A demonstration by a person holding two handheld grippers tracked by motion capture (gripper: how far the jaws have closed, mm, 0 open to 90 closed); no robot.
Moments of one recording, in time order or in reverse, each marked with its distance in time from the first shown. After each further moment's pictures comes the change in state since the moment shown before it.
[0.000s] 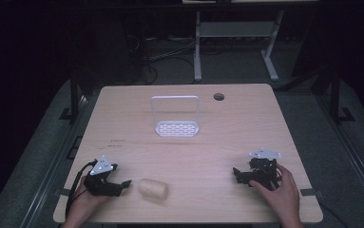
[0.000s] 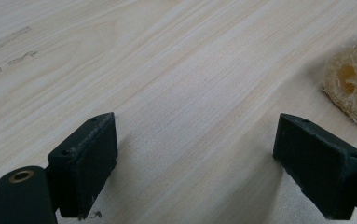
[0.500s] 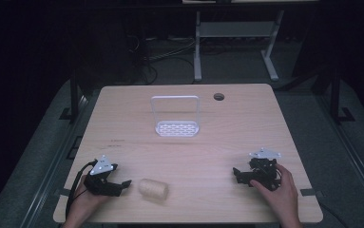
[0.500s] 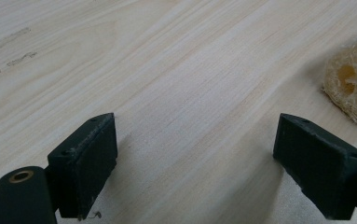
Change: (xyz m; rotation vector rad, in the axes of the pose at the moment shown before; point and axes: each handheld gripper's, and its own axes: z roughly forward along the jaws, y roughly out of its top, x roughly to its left) left arm 0.000 0.000 0.000 -0.001 -0.005 0.004; right arm 0.000 0.000 0.000 0.000 0.000 -0.002
